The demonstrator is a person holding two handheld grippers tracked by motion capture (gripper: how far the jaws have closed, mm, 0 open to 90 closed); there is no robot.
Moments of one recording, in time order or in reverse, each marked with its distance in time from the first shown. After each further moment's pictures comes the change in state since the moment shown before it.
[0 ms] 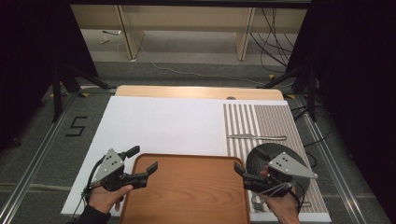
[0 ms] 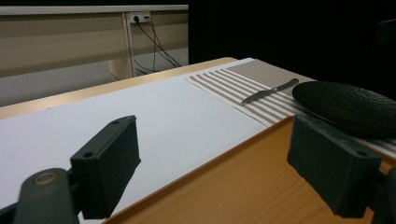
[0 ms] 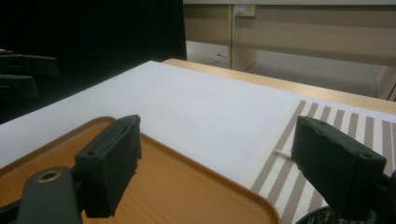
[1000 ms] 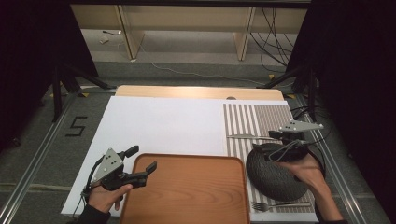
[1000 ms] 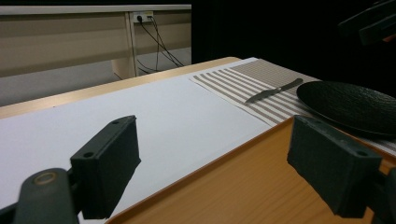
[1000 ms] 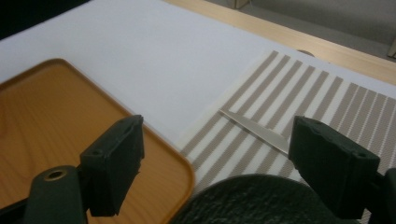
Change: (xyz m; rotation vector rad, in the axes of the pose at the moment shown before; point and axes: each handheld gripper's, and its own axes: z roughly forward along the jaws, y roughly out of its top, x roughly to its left) left arm 0.003 -0.001 0.000 -0.001 0.013 -0.002; right arm -0.092 0.040 0.025 0.335 0.031 -0.046
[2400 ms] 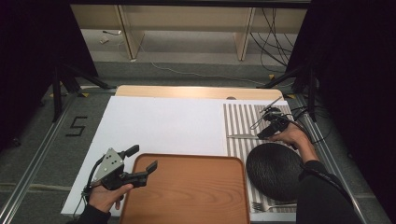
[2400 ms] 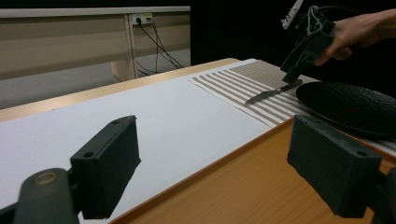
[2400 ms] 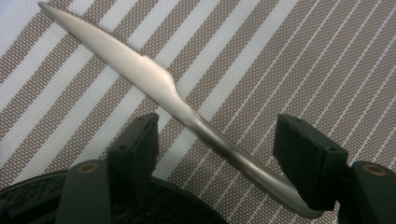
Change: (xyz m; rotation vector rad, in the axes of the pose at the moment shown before) left arm 0.000 0.000 0.001 -0.004 -0.004 0.007; right arm -0.102 0.016 0.123 0.603 -0.139 -0.032
